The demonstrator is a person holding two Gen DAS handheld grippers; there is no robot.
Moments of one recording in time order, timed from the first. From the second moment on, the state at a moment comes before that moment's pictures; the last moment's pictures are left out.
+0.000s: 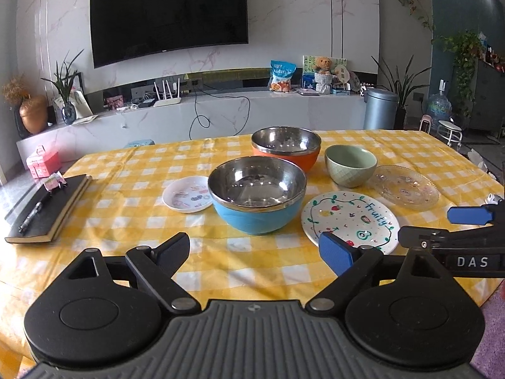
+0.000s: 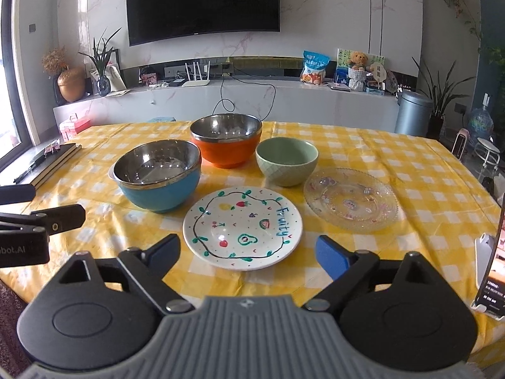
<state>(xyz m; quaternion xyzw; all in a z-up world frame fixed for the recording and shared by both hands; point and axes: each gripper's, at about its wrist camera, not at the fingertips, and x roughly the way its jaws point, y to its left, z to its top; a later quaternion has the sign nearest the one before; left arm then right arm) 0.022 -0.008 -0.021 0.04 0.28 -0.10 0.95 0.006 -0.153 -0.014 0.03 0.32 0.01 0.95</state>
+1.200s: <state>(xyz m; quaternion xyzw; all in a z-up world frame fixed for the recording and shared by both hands) 0.131 -0.038 -0.088 -0.14 0.41 -0.13 0.89 0.099 -0.228 -0.086 0.20 0.36 -0.02 0.91</state>
